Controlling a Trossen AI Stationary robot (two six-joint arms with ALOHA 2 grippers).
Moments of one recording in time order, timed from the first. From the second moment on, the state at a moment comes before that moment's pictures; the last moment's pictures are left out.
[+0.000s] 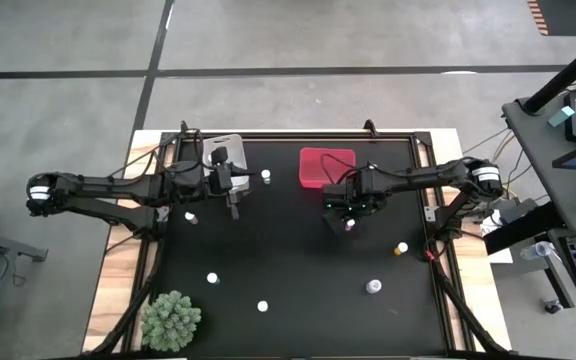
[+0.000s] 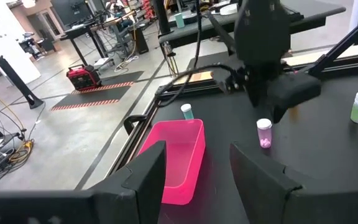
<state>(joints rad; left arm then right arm) 0.08 0.94 0.68 0.10 -0.21 0.24 -0.05 1.67 1.25 -1.11 -0.03 1.01</state>
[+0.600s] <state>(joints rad) 0.08 0.94 0.68 0.10 -0.21 0.24 -0.05 1.67 1.08 -0.90 -0.03 1.02</state>
